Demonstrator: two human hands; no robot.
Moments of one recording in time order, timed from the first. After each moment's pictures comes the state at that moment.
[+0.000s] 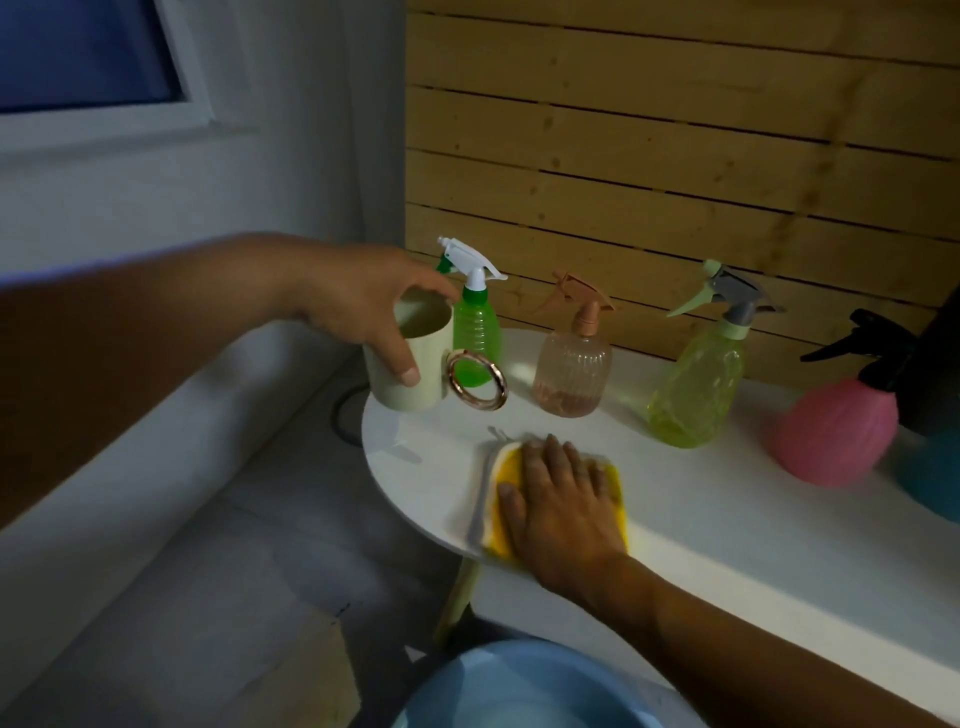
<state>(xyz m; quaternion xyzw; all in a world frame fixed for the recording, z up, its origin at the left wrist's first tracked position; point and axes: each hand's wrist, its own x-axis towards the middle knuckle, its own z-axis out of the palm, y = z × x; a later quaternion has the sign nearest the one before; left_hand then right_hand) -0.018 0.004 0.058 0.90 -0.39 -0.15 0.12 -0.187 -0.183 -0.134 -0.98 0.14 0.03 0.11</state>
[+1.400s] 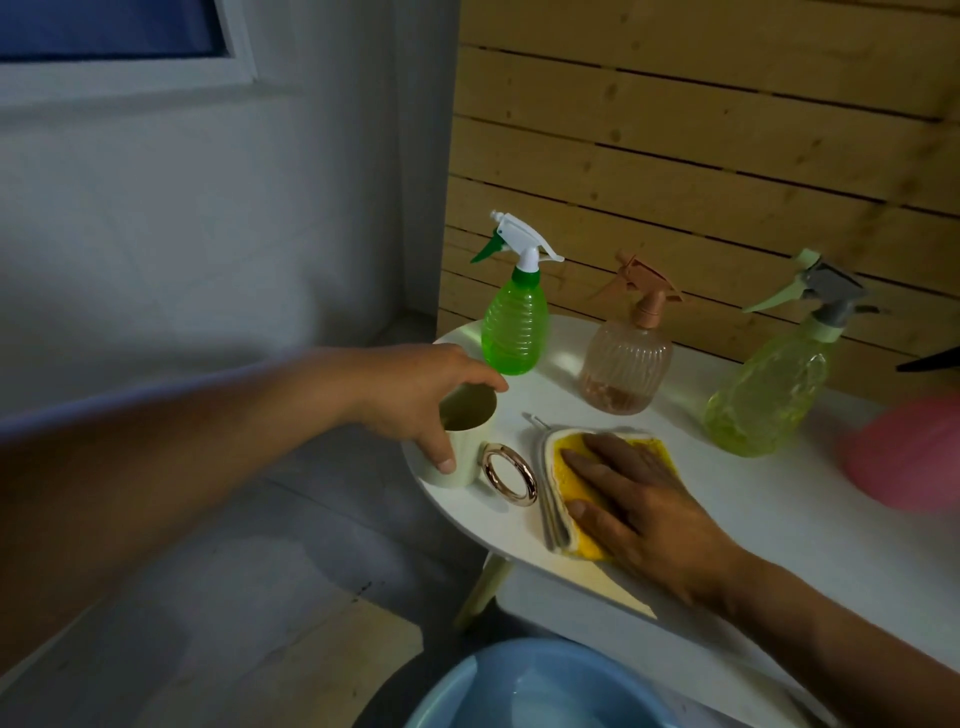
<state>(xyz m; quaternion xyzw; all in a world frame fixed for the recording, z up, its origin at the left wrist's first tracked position) -0.030 0.014 -0.037 0.89 -0.41 -0.19 0.08 -0.185 -0.248 -0.145 -0.99 -0.06 -0.02 0.15</state>
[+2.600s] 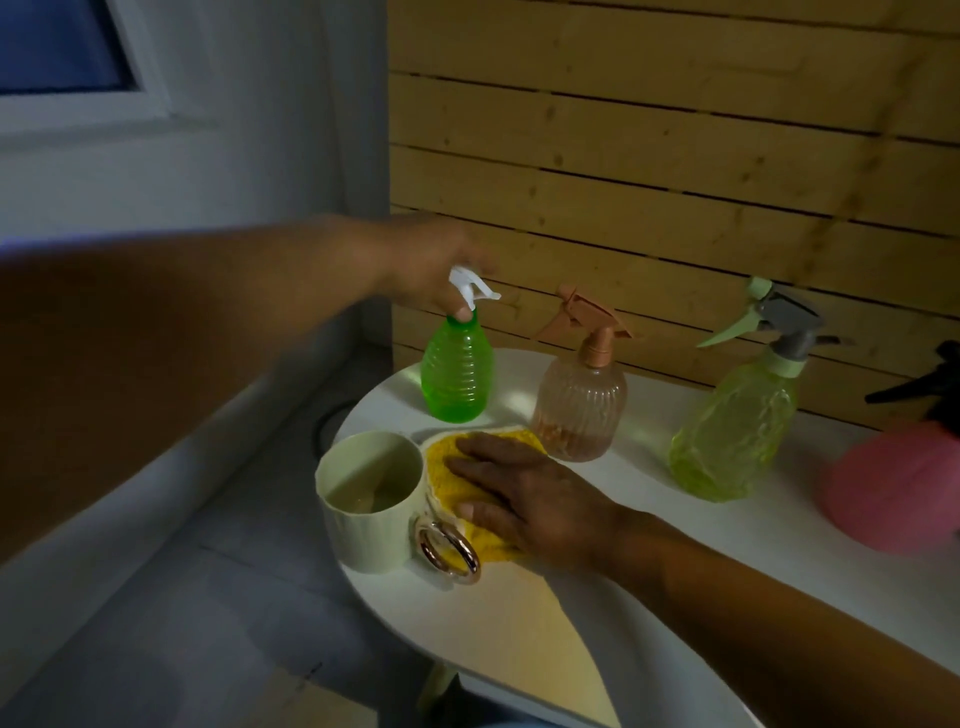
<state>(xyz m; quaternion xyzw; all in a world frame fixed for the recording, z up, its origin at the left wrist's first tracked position) 0.094 -0.088 0.035 0.89 -0.44 -0.02 0.07 -0.086 -0.240 -0.134 -0.96 -0.20 0.01 0.17</state>
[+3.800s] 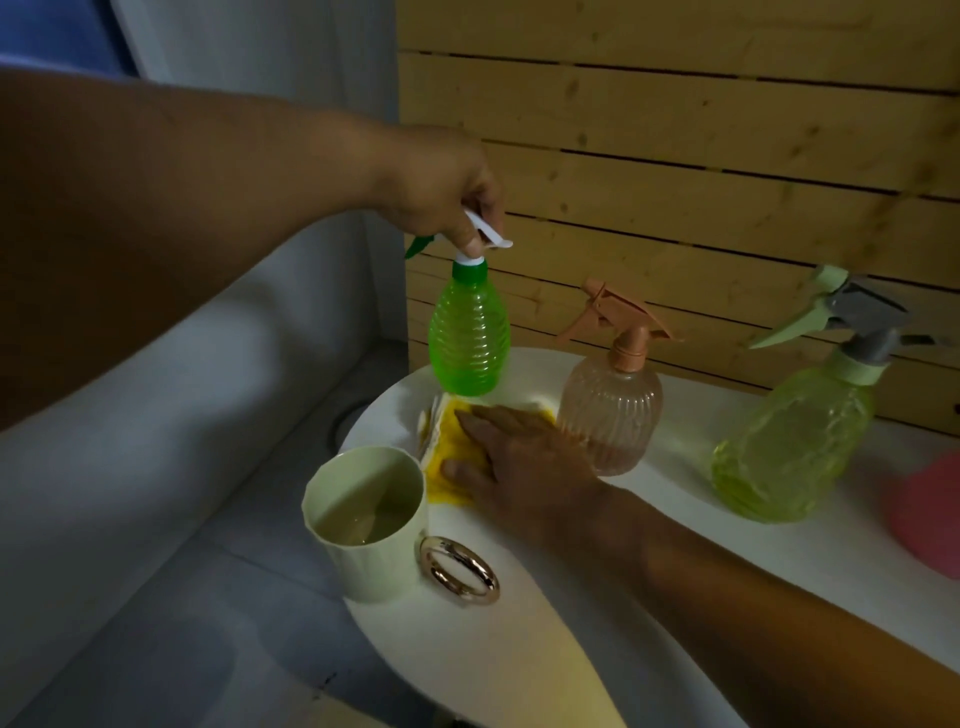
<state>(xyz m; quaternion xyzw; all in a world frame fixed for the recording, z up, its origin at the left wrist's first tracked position) 0.120 -0.100 0.081 0.89 -0.45 -0.02 0.03 -0.043 -0.212 -0.122 -0.99 -0.06 0.00 0.13</state>
